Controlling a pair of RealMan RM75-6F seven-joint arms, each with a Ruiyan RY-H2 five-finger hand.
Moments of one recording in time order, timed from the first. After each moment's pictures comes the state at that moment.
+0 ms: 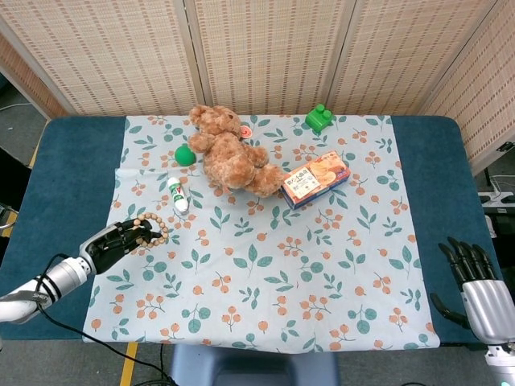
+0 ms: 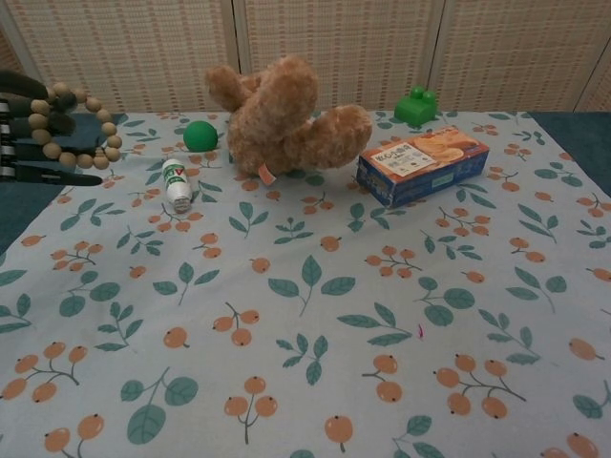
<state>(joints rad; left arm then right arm) -0.18 -1.18 -0.94 -1.61 0.22 -0.31 -0.26 -0.01 -1.06 -0.01 -1.66 -1.65 1.58 -0.02</state>
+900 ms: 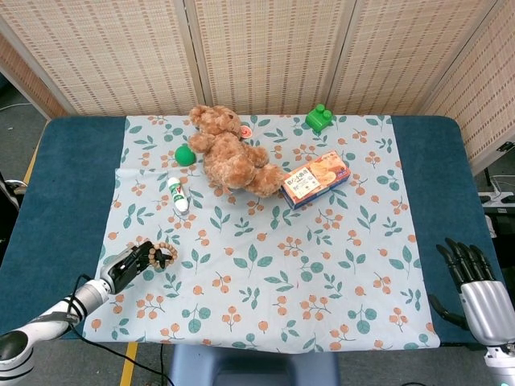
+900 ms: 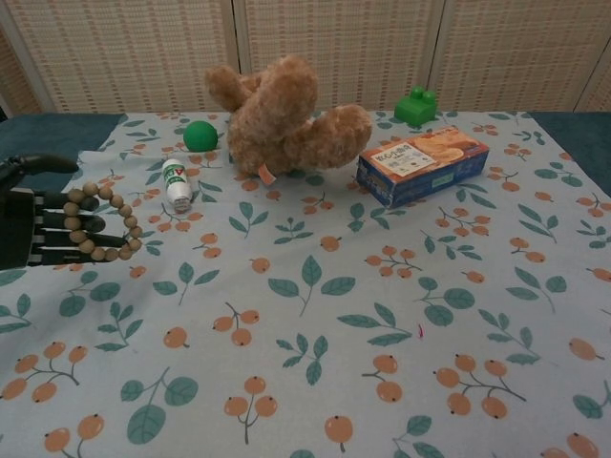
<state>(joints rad) -0.12 -1.37 -0.86 -1.59 0.55 -0.16 -0.24 -0.01 -1.06 -0.01 -1.65 -1.66 1.59 -0.02</state>
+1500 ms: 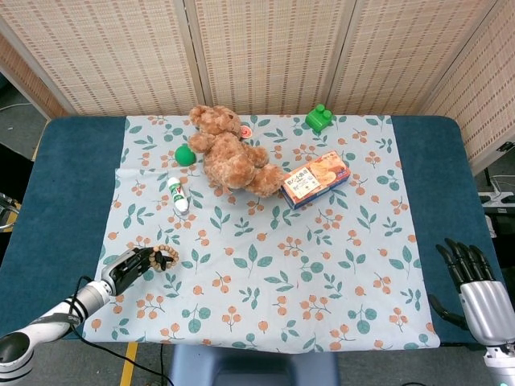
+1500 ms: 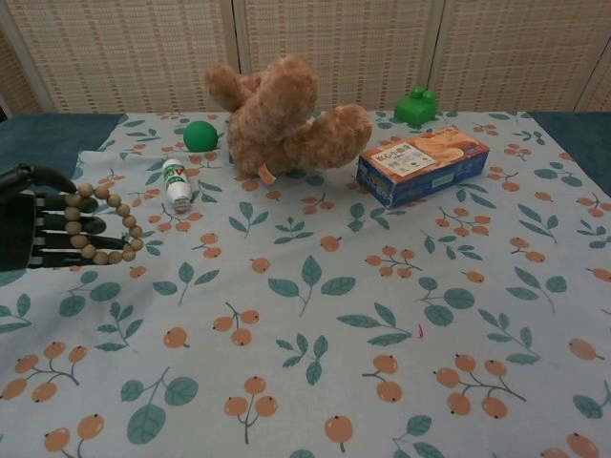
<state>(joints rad) -0.12 -1.36 -0.86 -1.62 0.61 -0.15 -0.32 -0.01 -1.06 -0.01 -1.65 -1.66 1.58 -0.02</state>
